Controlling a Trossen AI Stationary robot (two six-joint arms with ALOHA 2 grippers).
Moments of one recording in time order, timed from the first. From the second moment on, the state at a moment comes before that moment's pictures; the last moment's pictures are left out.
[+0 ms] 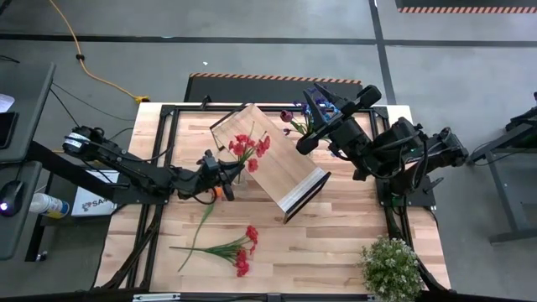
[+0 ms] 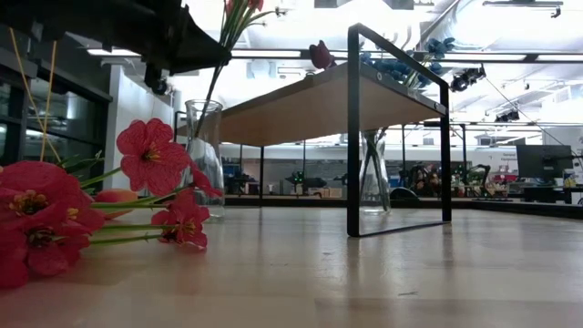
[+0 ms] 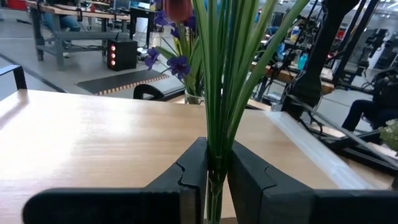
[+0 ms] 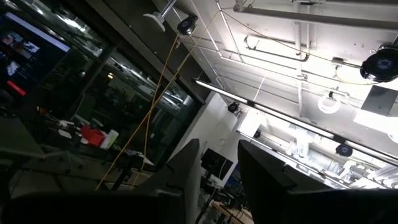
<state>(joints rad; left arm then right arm) -0.31 1.16 0.43 0.66 -0.82 -0.27 0.30 1.48 1.61 0.68 0.90 -1.25</state>
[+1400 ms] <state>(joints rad) -0.31 1.16 0.43 0.64 -0.82 -0.27 0.30 1.48 1.62 0.67 0.90 -1.26</state>
